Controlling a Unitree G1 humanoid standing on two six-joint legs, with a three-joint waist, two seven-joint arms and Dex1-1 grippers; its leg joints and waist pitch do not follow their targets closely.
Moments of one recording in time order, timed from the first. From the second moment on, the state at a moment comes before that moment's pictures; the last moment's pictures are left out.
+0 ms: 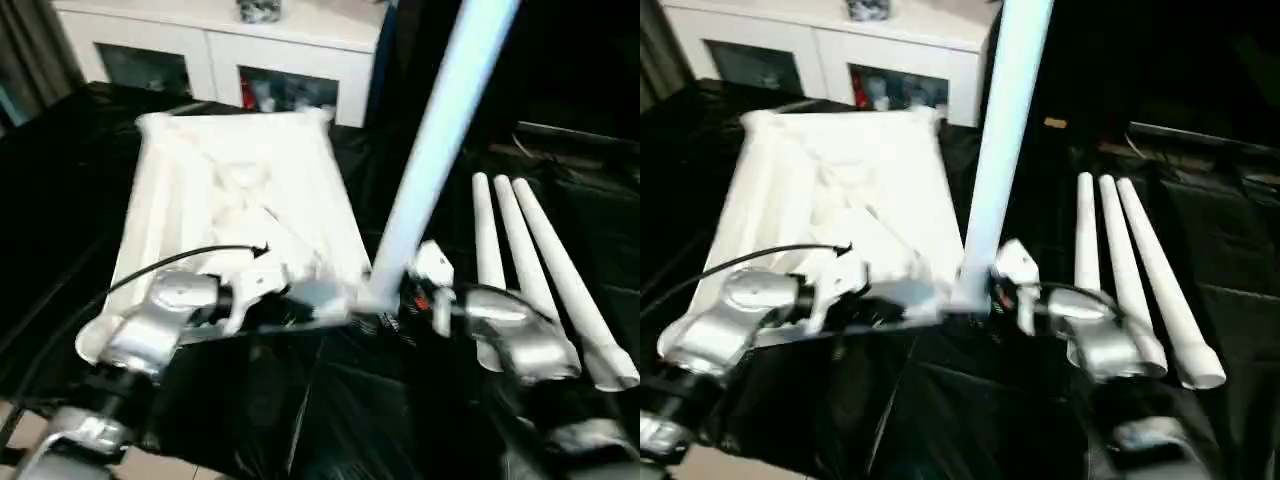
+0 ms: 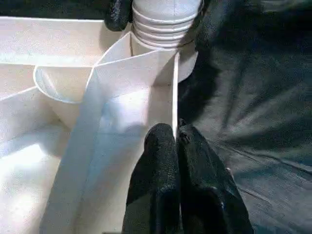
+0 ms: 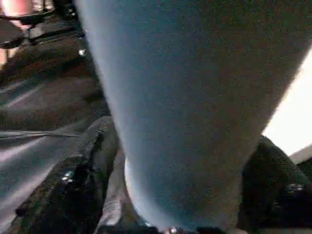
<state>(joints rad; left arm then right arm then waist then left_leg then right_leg) -0.44 0.46 -0.28 0.37 -0.04 0.10 -1.26 -0.42 -0.34 0.20 0.52 0.17 0.03 1.21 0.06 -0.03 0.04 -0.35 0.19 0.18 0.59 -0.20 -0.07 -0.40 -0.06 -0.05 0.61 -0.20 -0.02</state>
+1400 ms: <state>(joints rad) -0.42 0.34 -0.25 0.32 0.03 0.22 -0.94 -0.52 -0.16 0.10 0.76 0.09 -0.07 0.72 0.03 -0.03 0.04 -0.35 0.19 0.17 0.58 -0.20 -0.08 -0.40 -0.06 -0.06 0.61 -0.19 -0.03</state>
